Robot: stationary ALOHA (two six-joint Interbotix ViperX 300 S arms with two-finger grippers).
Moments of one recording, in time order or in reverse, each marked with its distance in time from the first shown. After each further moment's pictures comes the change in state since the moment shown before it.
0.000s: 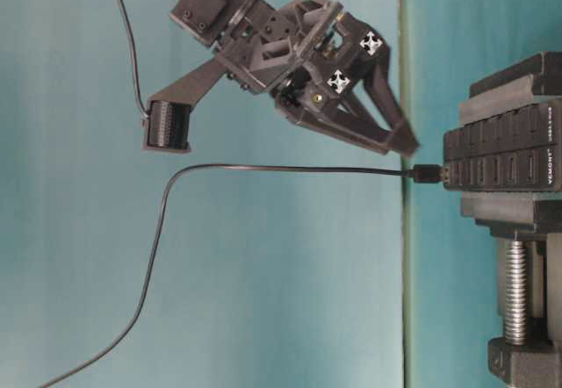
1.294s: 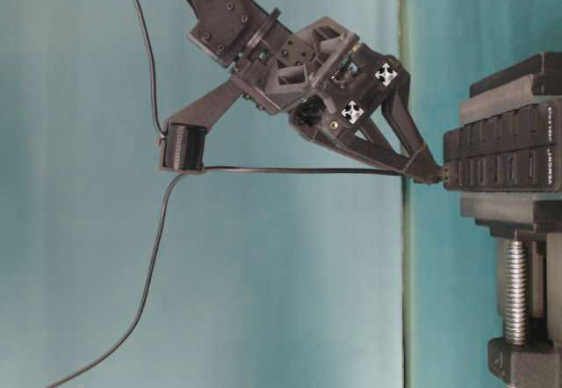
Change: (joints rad) left arm 0.002 0.003 -0.002 0.002 -0.003 0.000; right arm -0.003 0.063 -0.029 0.002 -0.052 0.046
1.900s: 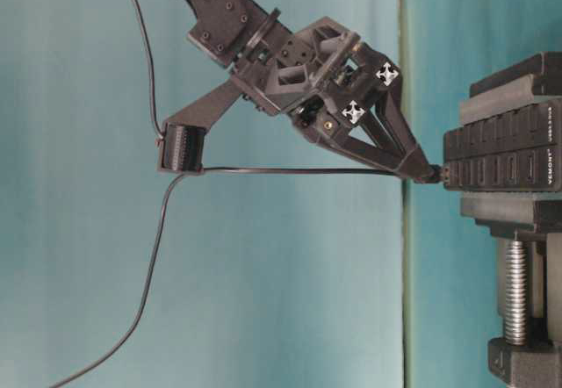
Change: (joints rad) left arm 0.000 0.000 0.002 0.000 0.002 -0.003; right arm 0.015 0.003 -0.002 0.000 0.000 -0.003
